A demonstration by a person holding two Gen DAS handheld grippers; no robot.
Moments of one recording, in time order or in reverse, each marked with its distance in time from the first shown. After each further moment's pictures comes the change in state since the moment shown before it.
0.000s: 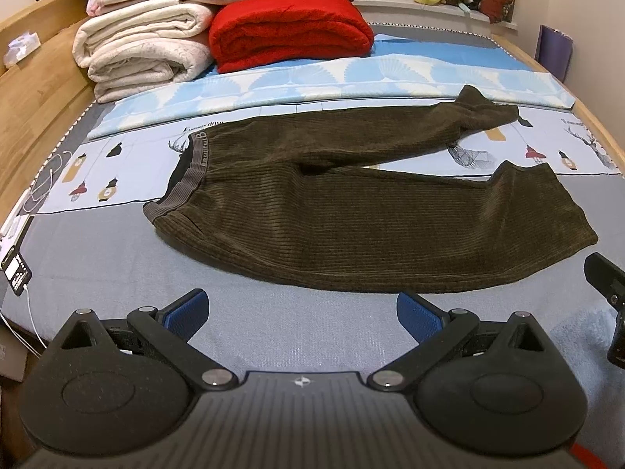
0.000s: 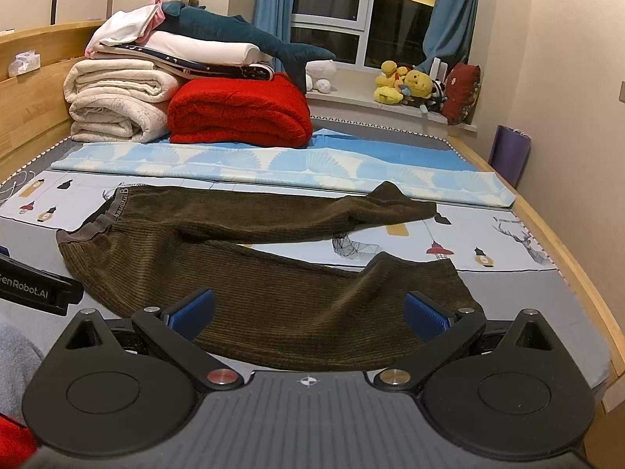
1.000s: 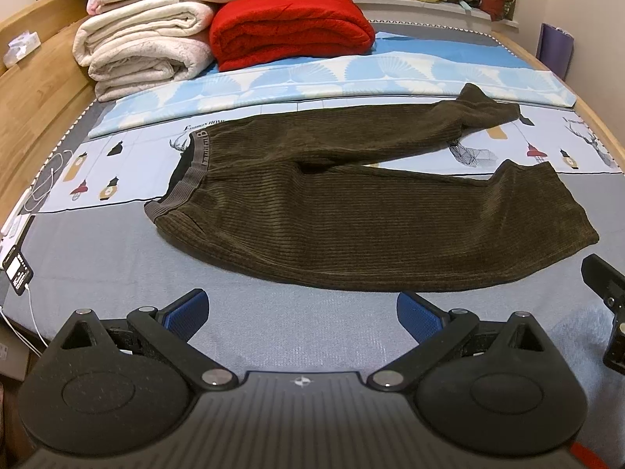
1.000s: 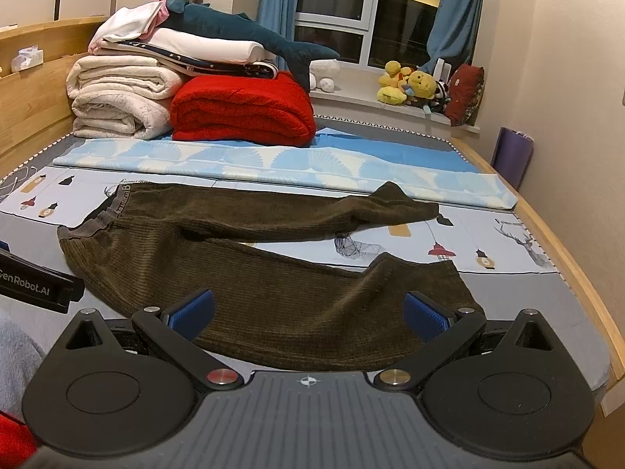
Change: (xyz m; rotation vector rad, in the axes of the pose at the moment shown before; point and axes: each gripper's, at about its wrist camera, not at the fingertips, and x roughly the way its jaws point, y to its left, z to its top) left arm 0.000 0.001 0.004 -0.001 0.009 0.002; right arm 0.003 0.005 0.003 -0.018 0.004 0.006
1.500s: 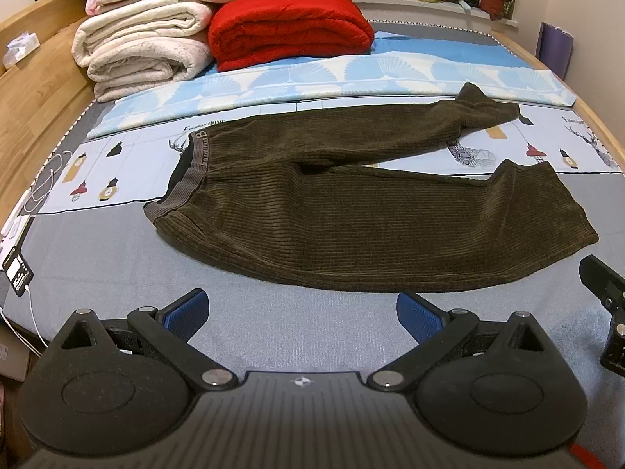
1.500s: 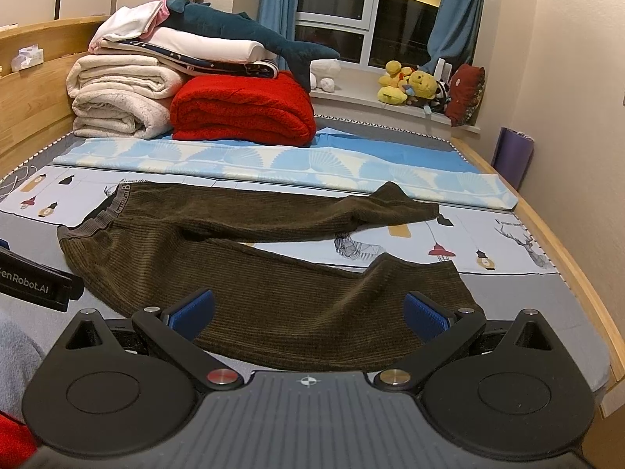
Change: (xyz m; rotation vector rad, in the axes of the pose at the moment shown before) left arm -0.001 0.000 0.002 0.001 0.004 -0.001; right arm 0.001 0.000 0.002 0.001 0.003 0.001
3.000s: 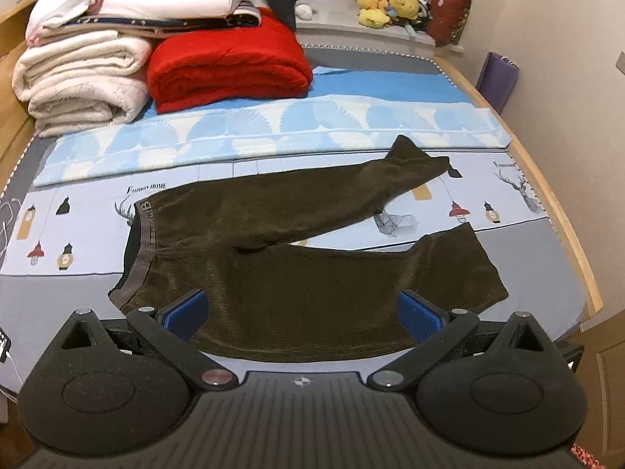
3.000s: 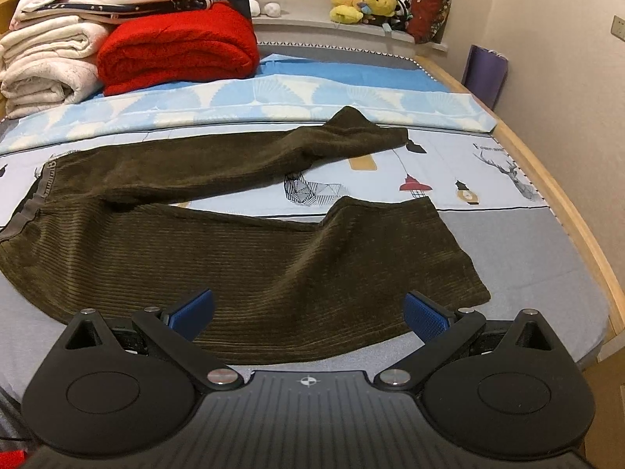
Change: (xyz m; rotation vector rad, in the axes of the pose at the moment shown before) left arm -0.079 0.010 0.195 0.023 0.046 -0.218; right arm 0.122 -0.047 0.022 0.112 0.250 -0.104
